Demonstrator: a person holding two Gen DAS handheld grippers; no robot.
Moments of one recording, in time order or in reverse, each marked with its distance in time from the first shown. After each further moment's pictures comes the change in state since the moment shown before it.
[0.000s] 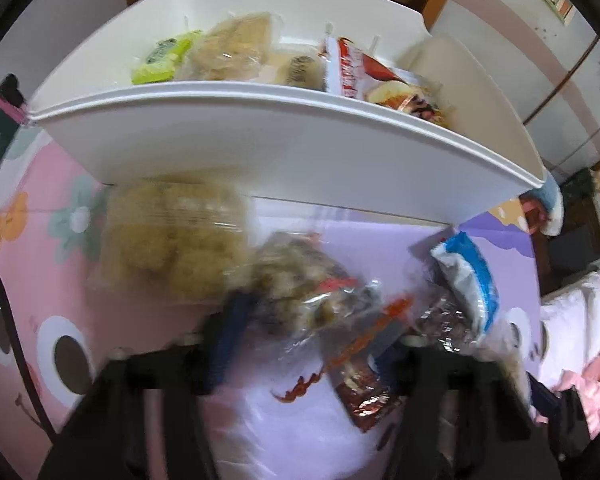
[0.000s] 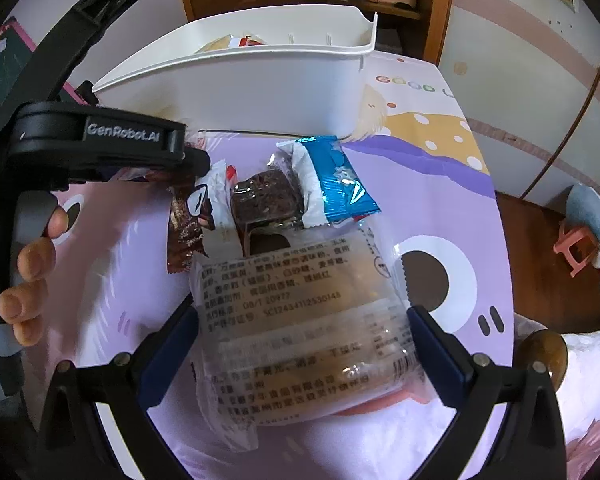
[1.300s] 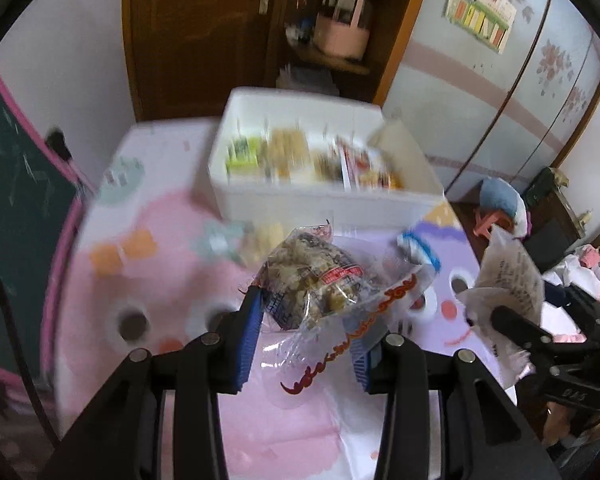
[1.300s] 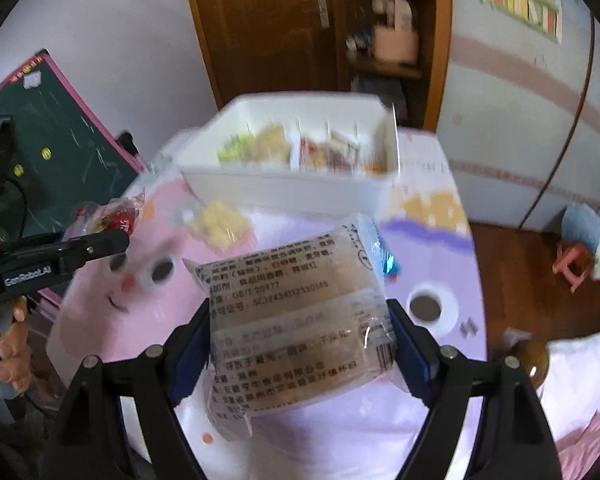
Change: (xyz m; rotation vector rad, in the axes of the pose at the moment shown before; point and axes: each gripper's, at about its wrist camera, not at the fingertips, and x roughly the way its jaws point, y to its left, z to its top) left arm -0.201 0.088 -0.051 0.129 -0.243 -0.072; right arm -0.136 0.053 0.033 0.017 -0.199 0.037
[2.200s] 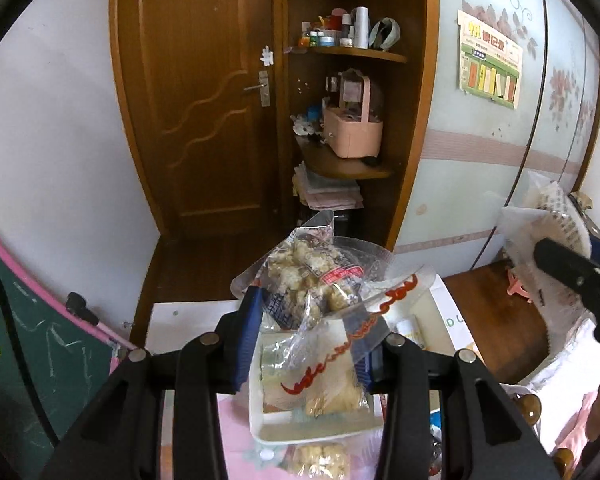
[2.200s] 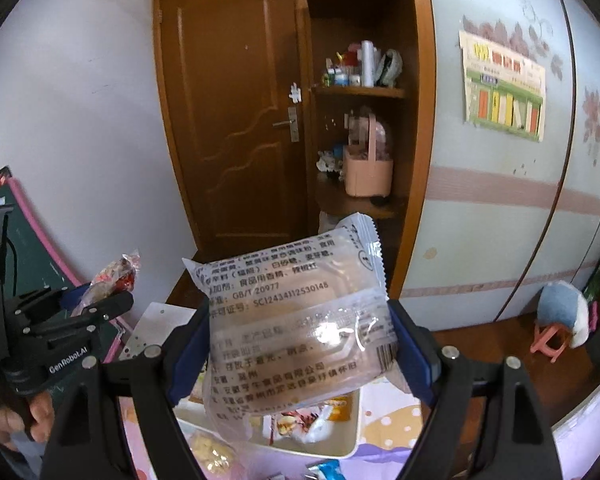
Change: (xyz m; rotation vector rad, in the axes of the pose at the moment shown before) left arm 0.003 -0.013 0.248 0.109 -0.213 0.111; right arm -0.014 -0.030 0.251 0.075 -0.272 -0.102
